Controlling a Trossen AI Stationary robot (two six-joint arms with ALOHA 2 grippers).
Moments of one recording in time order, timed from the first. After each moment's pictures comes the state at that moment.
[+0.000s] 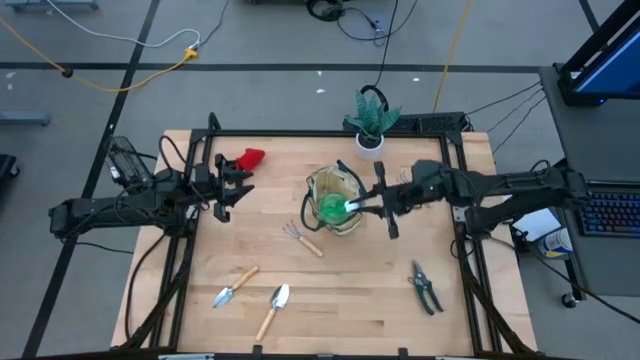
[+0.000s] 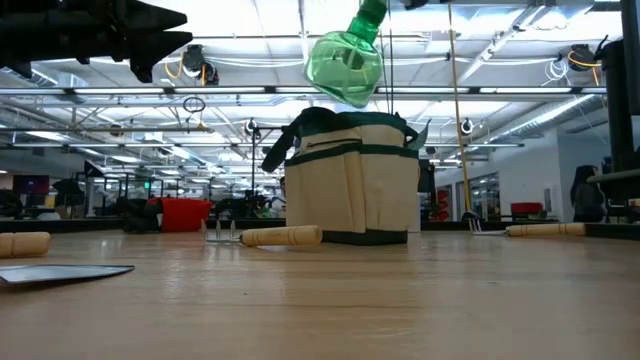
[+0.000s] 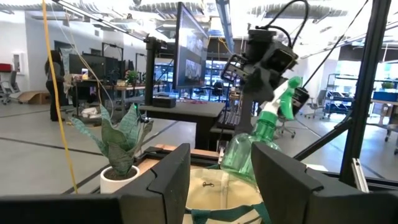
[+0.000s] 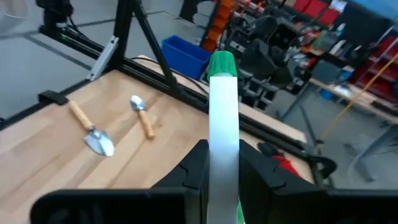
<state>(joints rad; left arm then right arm) 0.22 0.44 0.22 0.43 0.07 -0.08 -0.03 1.12 0.90 0.01 -0.20 -0.40</state>
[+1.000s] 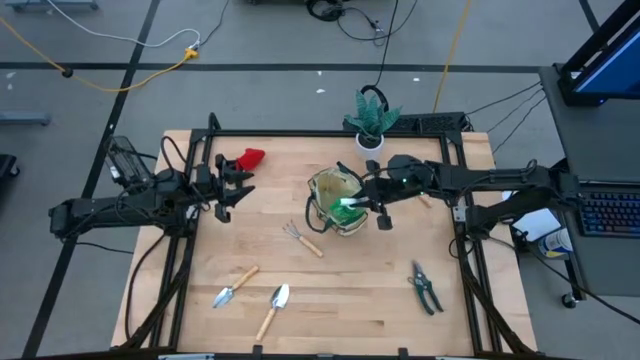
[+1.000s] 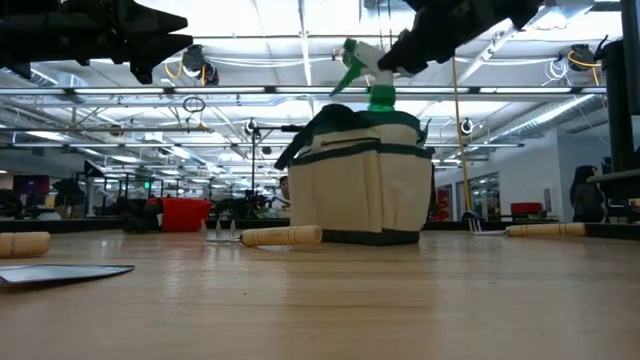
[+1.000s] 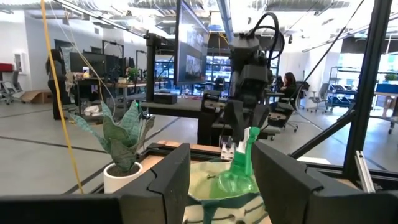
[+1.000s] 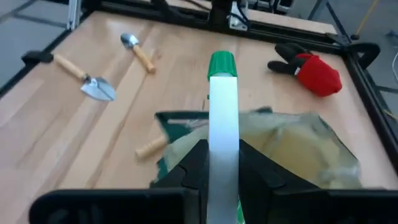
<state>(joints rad) 0.22 0.44 0.22 0.41 0.07 -0.06 -0.13 1.23 0.90 -0.16 -0.22 -0.22</state>
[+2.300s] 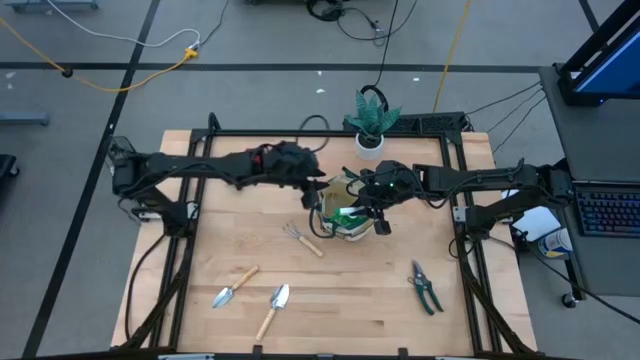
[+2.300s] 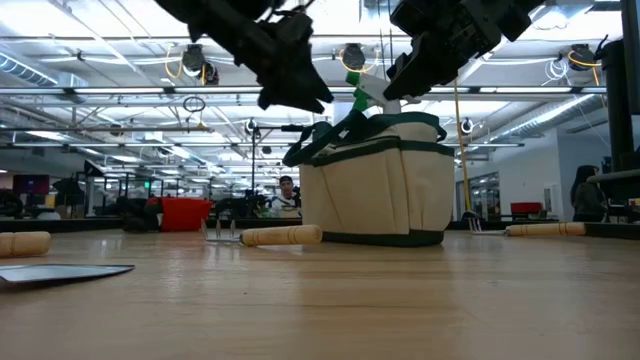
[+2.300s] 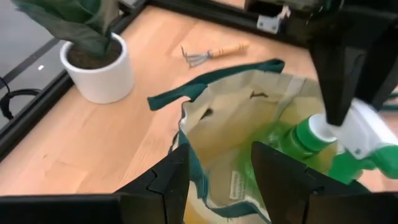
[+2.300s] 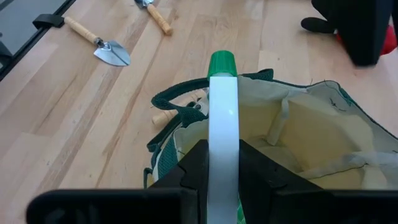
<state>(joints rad) 0.22 1.57 1.16 -0.17 0.02 -0.13 -0.13 1.31 0.90 -0.24 -0.27 -0.22</state>
